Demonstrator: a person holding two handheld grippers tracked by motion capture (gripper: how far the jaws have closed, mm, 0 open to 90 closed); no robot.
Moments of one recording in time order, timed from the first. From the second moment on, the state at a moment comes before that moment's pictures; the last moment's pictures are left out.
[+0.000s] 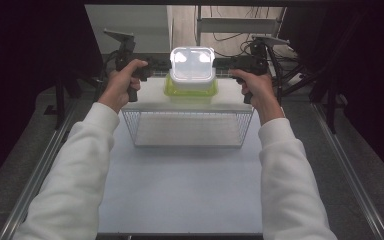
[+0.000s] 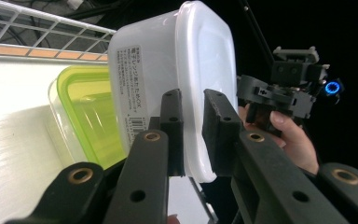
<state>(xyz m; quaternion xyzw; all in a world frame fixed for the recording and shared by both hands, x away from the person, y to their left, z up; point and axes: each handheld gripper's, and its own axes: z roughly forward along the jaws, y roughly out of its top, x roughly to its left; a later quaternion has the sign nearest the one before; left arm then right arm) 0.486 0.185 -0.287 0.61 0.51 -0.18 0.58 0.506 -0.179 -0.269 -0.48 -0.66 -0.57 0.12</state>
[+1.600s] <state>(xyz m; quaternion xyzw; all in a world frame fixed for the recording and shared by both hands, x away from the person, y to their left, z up) 0.434 0.185 -0.267 0.67 0.45 0.00 0.59 0.463 -0.184 -0.253 -0.43 -0.71 -0.56 0.01</state>
